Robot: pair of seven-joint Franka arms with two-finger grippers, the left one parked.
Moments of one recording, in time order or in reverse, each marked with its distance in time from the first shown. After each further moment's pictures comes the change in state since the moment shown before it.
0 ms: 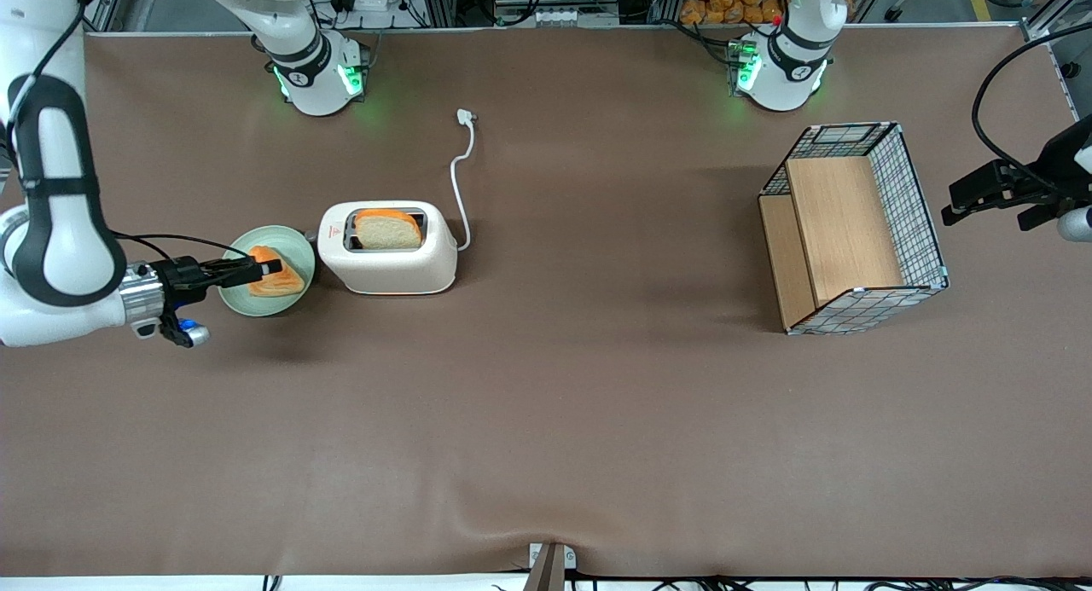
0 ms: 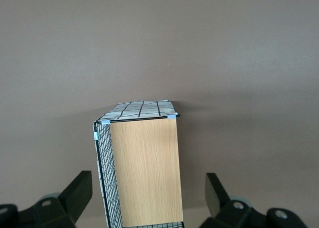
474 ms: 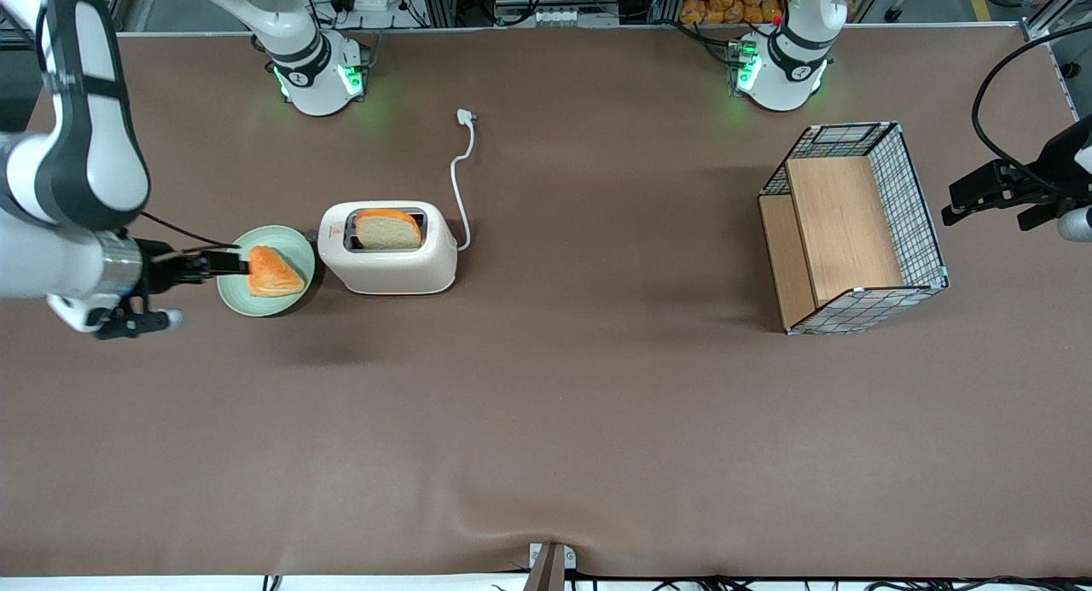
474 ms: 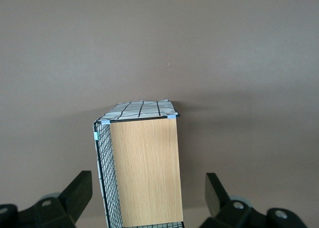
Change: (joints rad) arm 0.087 -0.225 0.000 -0.051 -0.317 0.230 -0.037
